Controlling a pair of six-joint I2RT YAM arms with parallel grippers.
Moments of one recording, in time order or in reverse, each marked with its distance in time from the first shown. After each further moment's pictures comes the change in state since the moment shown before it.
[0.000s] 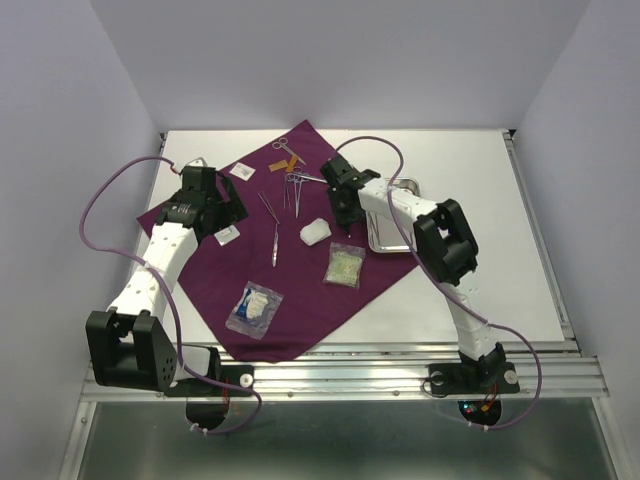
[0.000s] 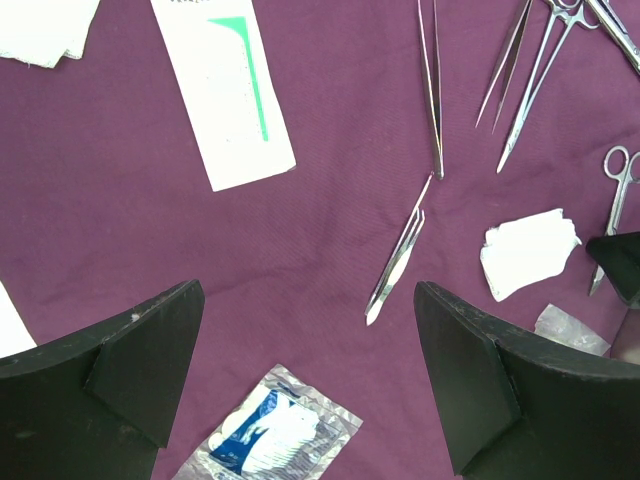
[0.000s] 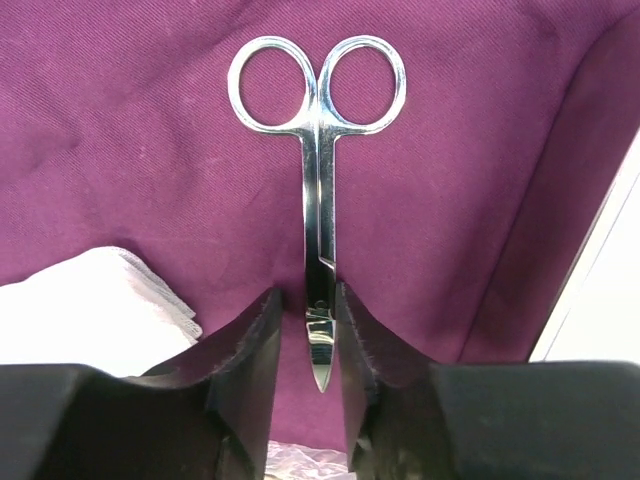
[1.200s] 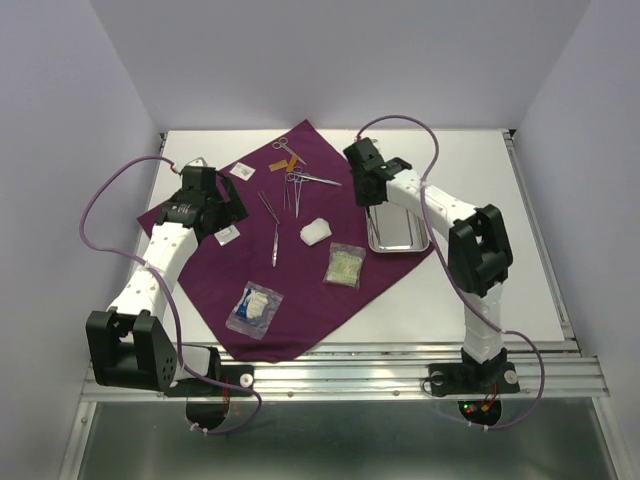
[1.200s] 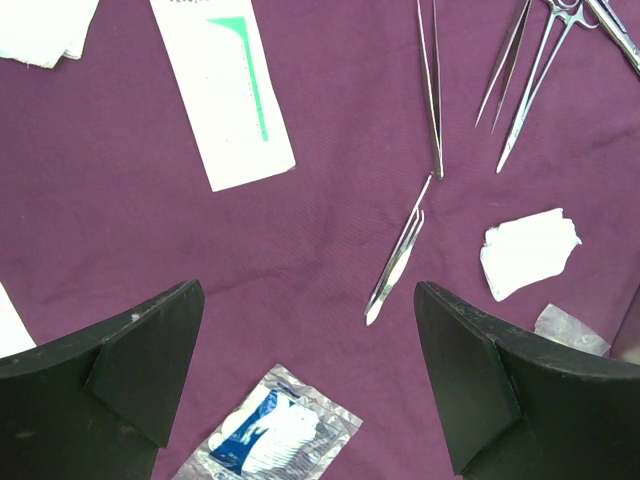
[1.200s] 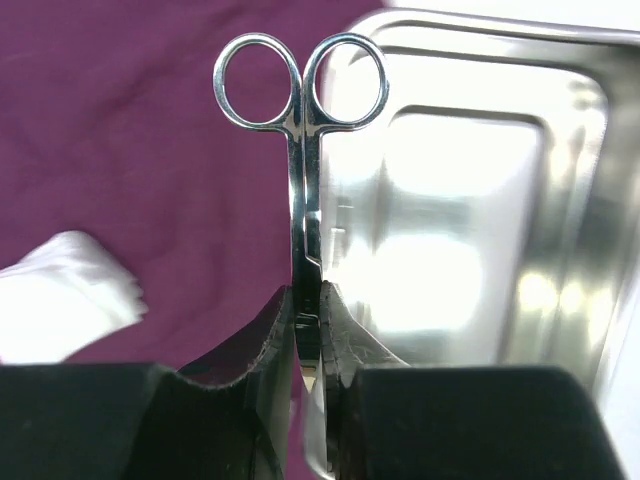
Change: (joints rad) left arm 0.000 0.000 0.000 0.000 0.001 0.000; right arm -0.042 -0.213 -0.098 0.011 0.122 -0.012
